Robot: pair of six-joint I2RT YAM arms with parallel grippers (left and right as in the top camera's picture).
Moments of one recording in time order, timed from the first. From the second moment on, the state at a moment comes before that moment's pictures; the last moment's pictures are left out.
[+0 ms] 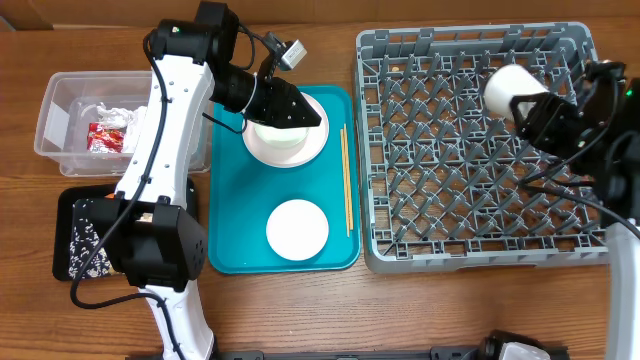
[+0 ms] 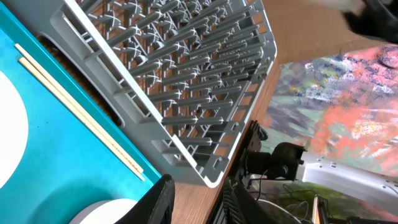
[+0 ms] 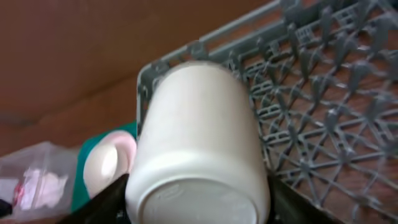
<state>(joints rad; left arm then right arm) -0.15 2.06 2.08 -1.51 0.98 0.34 -0.24 1.24 1.36 -0.88 -0.38 0.26</state>
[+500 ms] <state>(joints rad) -0.15 2.06 2.08 -1.51 0.79 0.21 -0.17 1.32 1.48 -1.38 -0.14 0.23</state>
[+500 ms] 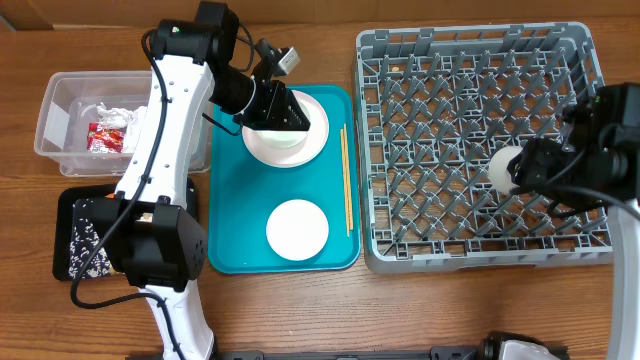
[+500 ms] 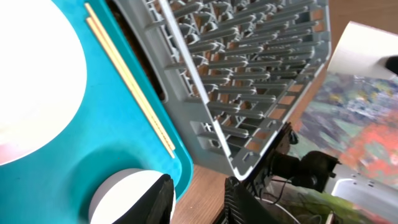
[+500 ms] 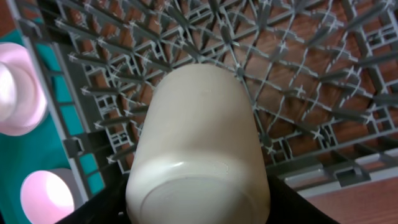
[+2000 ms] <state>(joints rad) -0.14 2.06 2.08 -1.50 0.69 0.16 -0.14 1.53 1.27 -1.28 -0.13 0.22</state>
